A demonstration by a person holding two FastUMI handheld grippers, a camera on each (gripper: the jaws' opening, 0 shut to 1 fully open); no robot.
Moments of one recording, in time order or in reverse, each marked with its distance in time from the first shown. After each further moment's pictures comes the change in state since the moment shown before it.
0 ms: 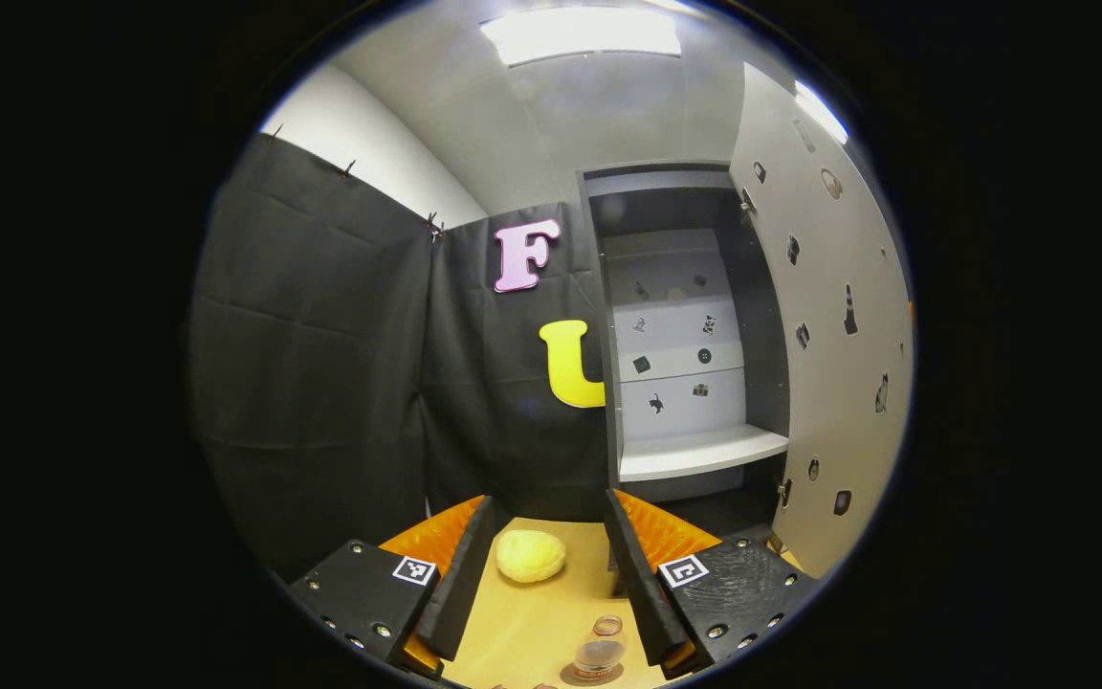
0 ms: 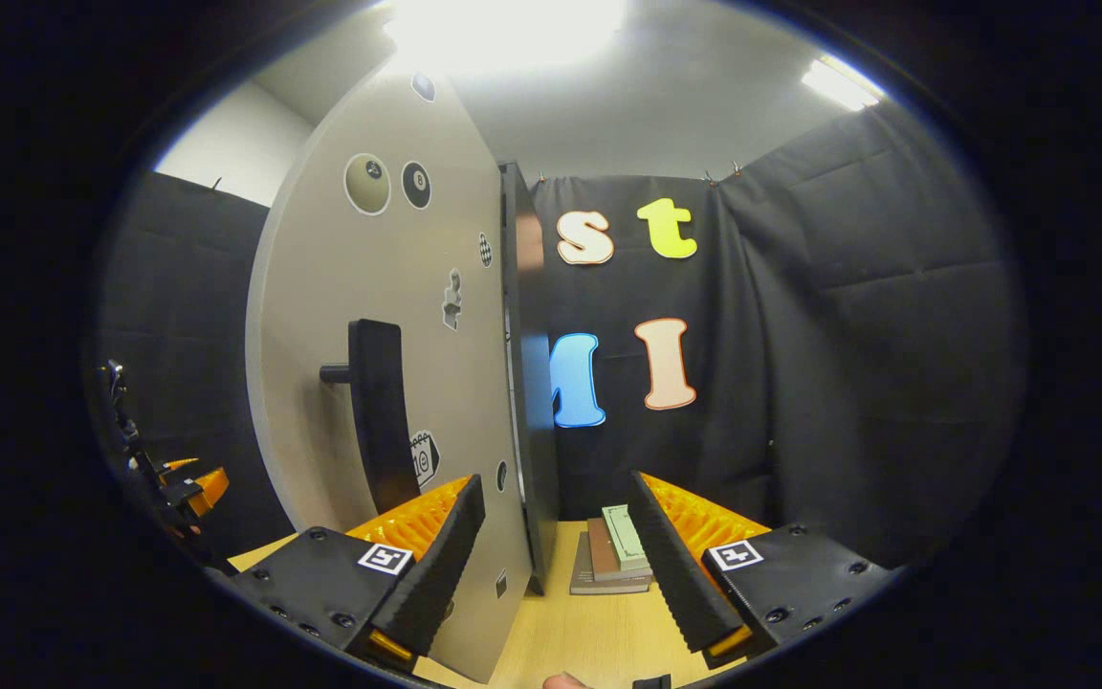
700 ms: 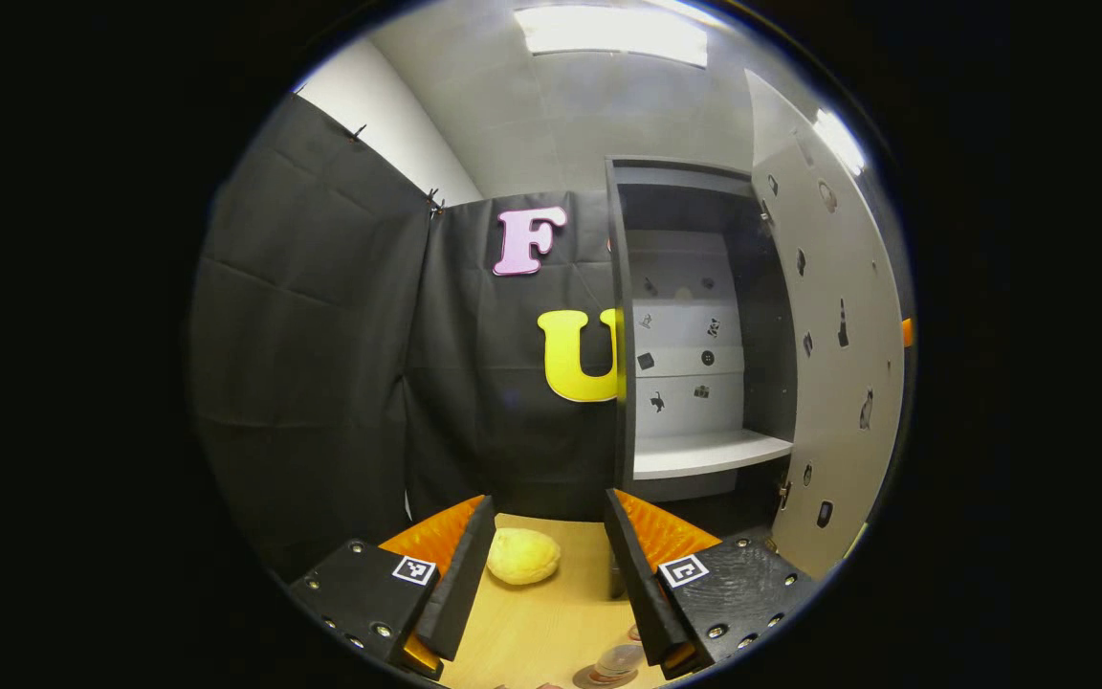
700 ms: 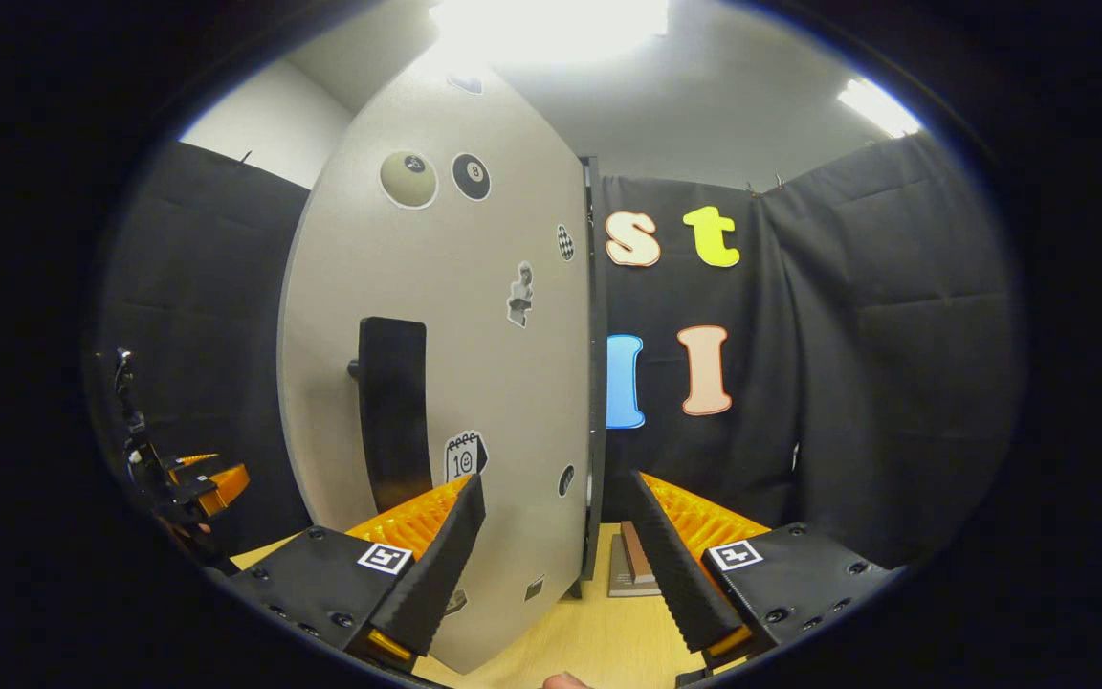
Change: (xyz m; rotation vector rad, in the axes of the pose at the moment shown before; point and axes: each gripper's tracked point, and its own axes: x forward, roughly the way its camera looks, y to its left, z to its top) left arm 0.028 0.057 -0.013 -0.052 -0.004 -0.055; right arm 0.013 0.095 -0.001 -0.053 0.008 0.046
